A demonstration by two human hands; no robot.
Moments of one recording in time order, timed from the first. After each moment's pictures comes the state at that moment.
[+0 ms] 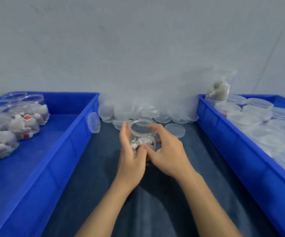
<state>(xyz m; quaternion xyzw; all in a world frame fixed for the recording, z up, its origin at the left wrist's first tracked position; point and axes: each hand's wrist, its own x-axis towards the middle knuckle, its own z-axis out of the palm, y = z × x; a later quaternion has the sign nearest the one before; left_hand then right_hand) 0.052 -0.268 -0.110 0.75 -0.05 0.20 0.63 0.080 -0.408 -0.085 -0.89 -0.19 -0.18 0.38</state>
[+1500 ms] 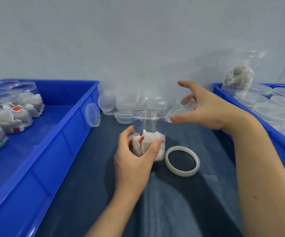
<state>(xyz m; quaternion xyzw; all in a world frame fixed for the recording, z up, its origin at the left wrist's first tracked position) 0.068 -0.272 -0.133 0.73 0.08 0.24 0.64 0.145 -0.467 0.002 -0.92 -0.15 -0.02 0.35</state>
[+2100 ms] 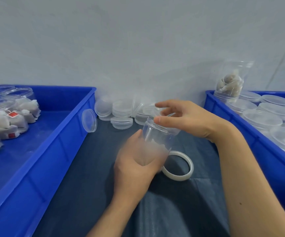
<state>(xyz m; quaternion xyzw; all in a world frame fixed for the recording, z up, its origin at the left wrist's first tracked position) 0.059 -0.277 -0.129 0.76 0.02 0.22 0.61 0.142 -0.450 0.000 -0.90 -0.20 0.04 0.38</state>
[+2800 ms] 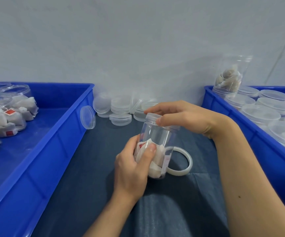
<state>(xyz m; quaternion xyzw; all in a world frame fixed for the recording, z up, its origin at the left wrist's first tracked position) 0.058 -0.273 -0.131 0.73 -0.06 0.21 0.65 0.134 -0.447 0.004 -0.87 -0.27 0.13 0.40</state>
